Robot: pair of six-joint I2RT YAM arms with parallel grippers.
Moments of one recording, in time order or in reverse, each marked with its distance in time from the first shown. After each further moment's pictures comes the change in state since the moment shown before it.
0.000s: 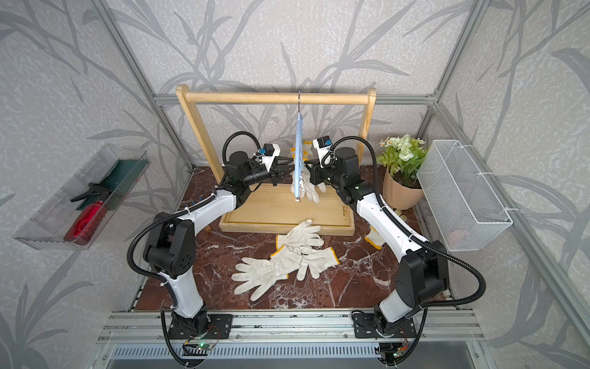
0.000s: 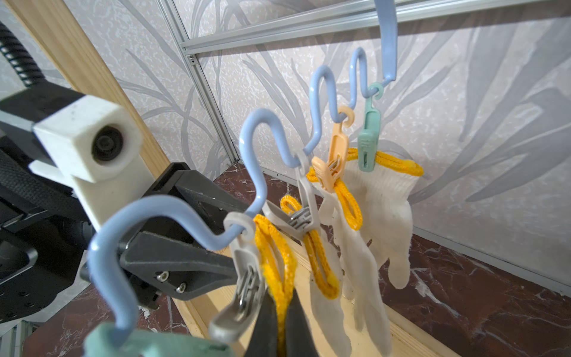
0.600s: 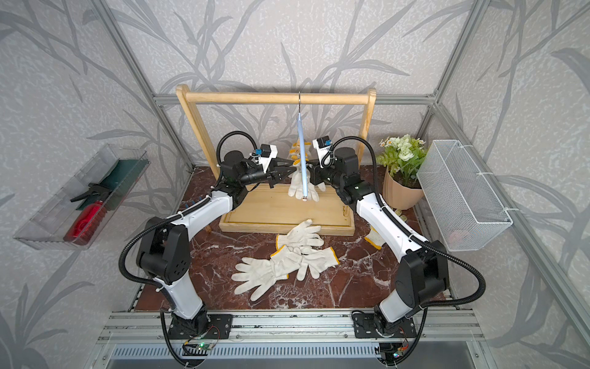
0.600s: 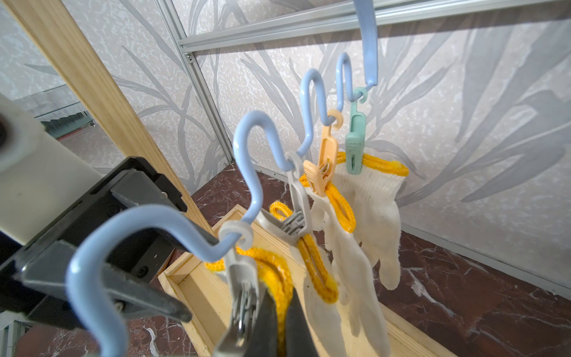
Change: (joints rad) left arm -0.002 -0.056 -0.023 0.014 0.128 -0.034; right arm 0.002 0.000 0.000 -0.002 0.011 -0.010
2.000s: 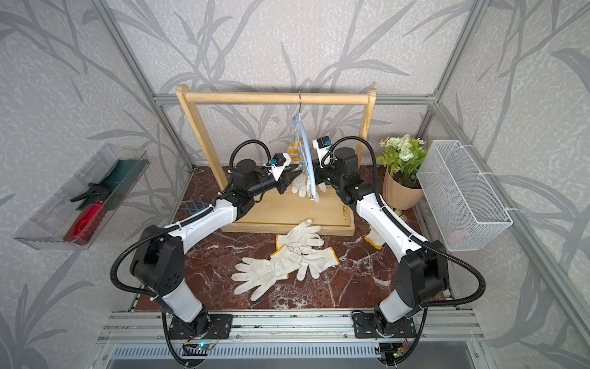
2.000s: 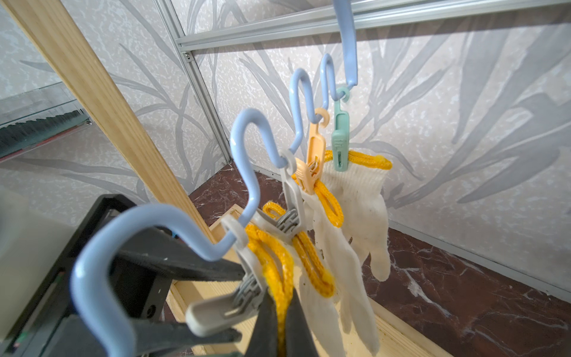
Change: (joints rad) left arm -0.123 -0.089 -0.085 -0.156 -0.449 0.243; right arm 0.000 0.000 -0.001 0.001 0.006 -0.013
